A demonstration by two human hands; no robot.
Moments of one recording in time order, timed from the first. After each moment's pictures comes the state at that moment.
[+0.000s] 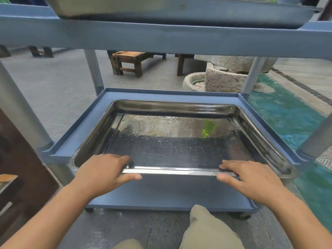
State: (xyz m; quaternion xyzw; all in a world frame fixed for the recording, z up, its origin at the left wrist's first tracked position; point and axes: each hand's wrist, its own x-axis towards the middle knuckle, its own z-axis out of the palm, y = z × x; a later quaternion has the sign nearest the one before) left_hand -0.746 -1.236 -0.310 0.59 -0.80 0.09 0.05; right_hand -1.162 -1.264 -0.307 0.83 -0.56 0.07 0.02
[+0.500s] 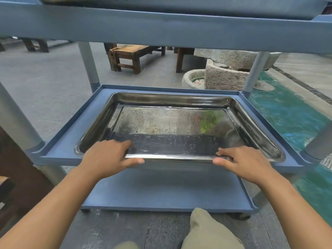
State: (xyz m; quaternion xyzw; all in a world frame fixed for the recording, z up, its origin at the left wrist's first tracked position) left_hand -0.748 -1.294 -0.314 0.61 -0.78 0.11 0.09; right_hand -1.157 -1.324 -0.306 0.82 -0.57 0.07 0.00
